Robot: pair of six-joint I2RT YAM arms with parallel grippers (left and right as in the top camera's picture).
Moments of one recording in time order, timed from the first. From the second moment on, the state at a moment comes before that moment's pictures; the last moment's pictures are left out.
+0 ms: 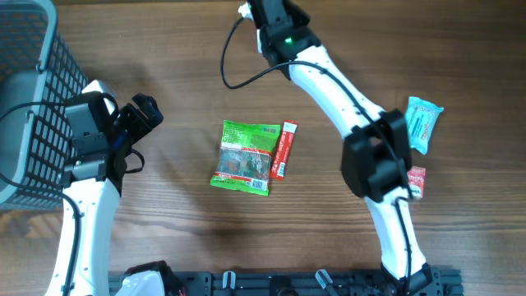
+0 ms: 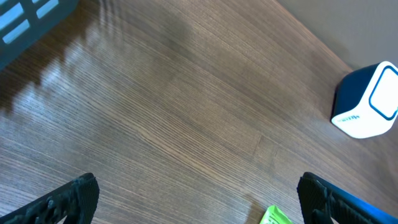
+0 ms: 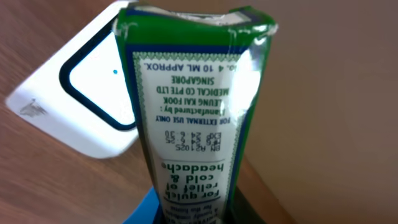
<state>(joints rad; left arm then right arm) 0.20 1.23 0.84 -0.38 0.11 -0.47 0.52 2.38 2.13 -0.47 0.63 -0.69</state>
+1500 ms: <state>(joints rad) 0.20 1.23 0.84 -0.38 0.11 -0.47 0.46 1.95 2.13 -1.11 0.55 -0.26</state>
